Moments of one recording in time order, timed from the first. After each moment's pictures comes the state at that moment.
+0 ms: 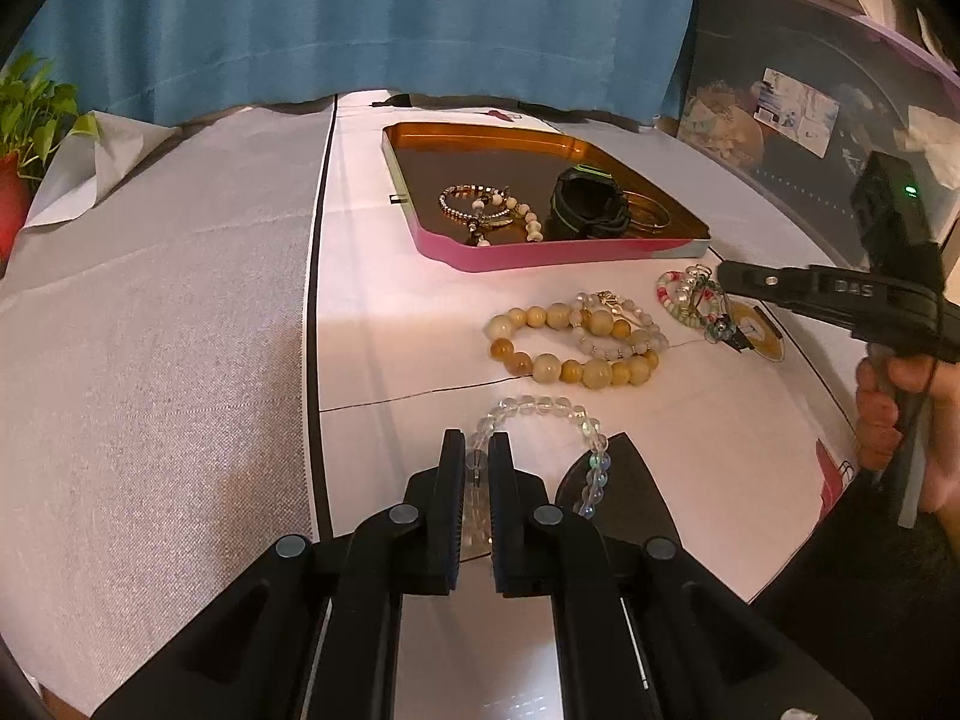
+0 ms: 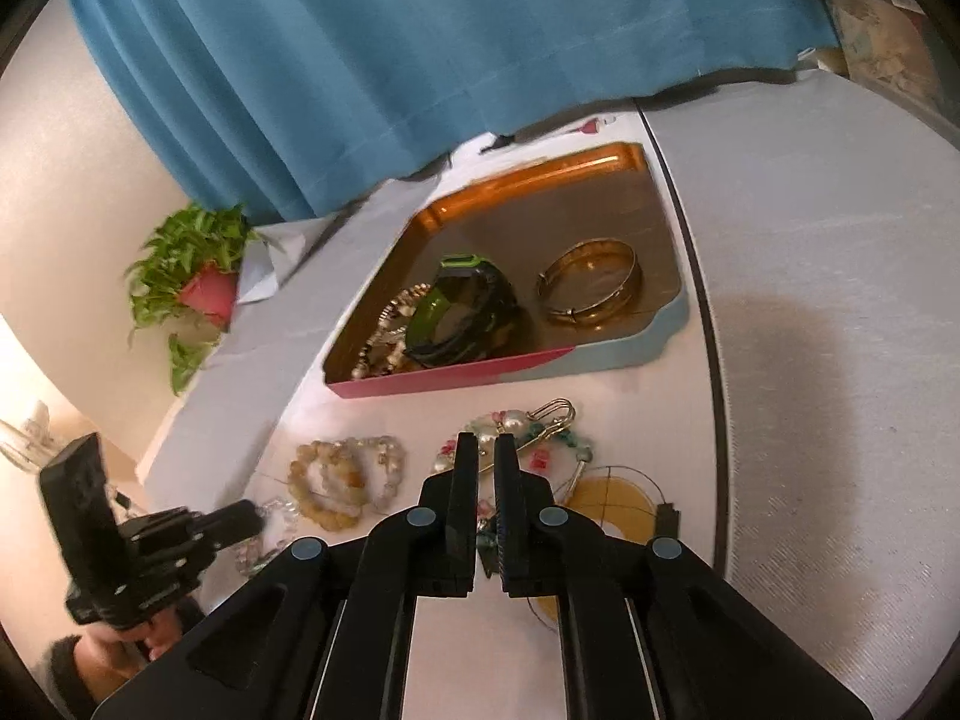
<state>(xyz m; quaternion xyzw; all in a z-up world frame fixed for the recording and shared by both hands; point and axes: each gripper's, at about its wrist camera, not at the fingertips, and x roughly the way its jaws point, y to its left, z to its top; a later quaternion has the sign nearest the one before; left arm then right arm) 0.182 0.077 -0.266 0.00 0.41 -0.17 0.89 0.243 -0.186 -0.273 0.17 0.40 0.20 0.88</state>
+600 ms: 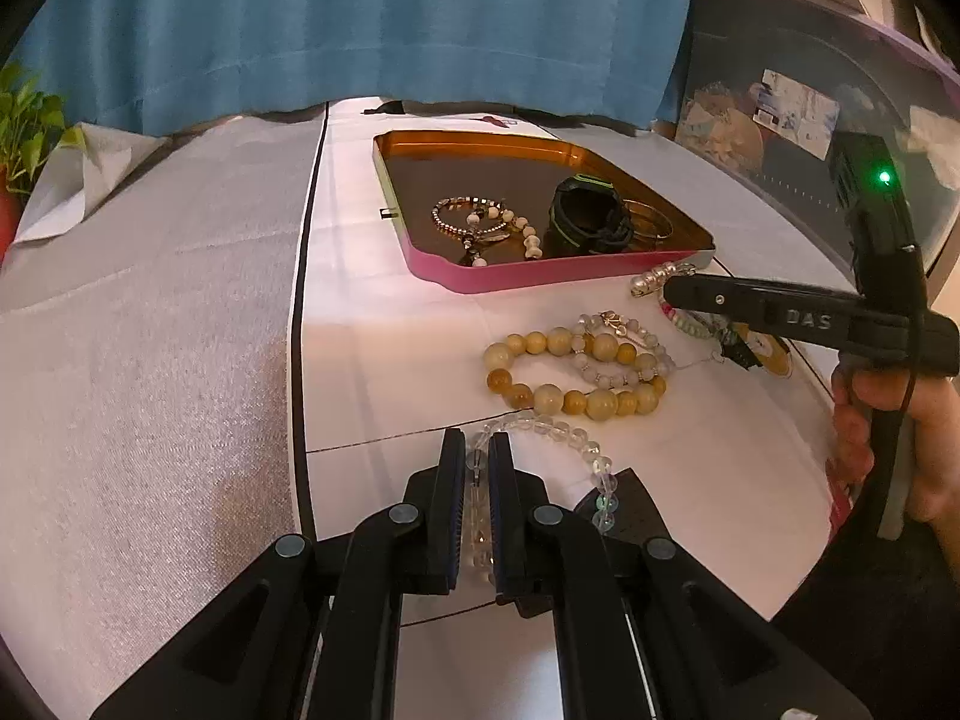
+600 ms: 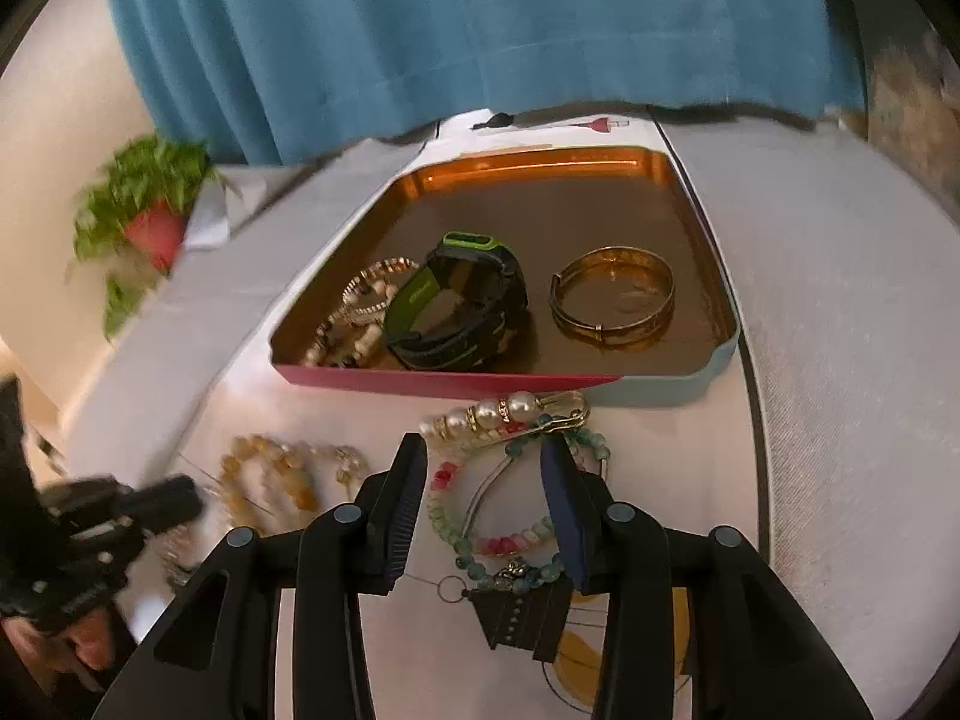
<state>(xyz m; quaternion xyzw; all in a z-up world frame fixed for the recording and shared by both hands) 0.196 0.070 -0.267 0.01 0.41 -0.17 0.90 0.268 -0.137 -0.280 0.05 0.42 0.15 0.89</state>
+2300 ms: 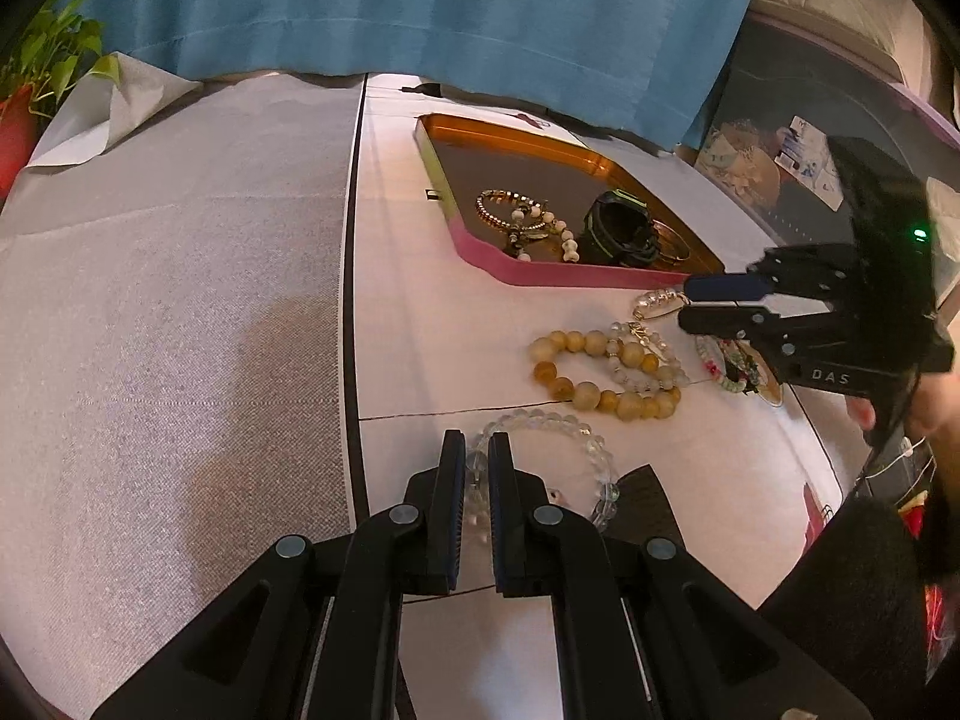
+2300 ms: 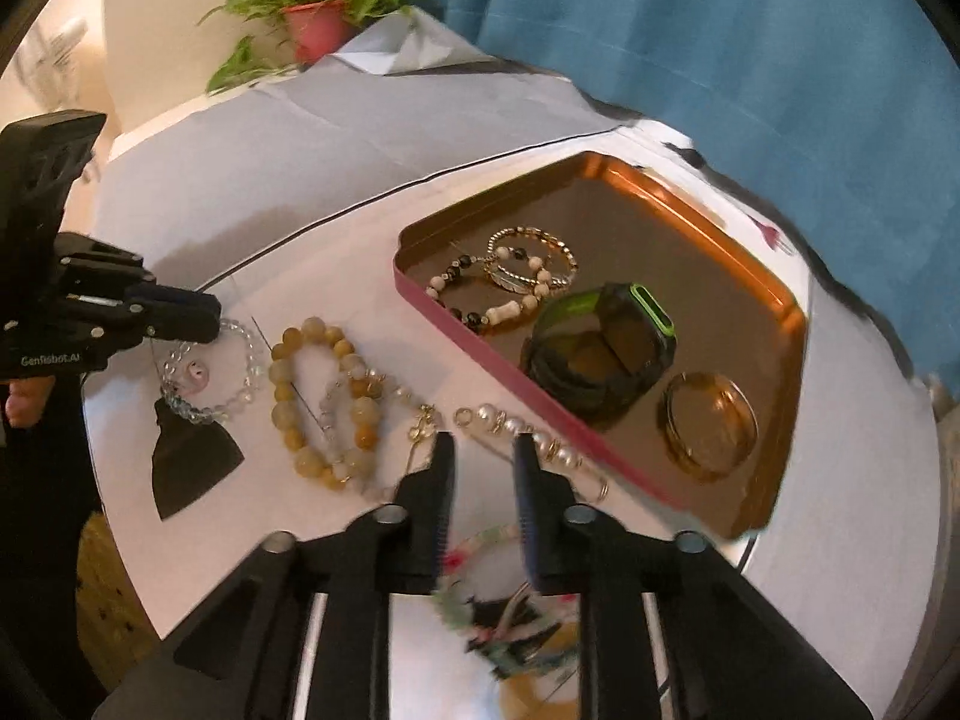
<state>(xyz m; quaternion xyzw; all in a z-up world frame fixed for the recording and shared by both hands) 0.198 0.103 -0.266 -0.07 0.43 -0.17 0.88 0.267 -0.077 -0.255 -0.24 0.42 0.31 0.82</state>
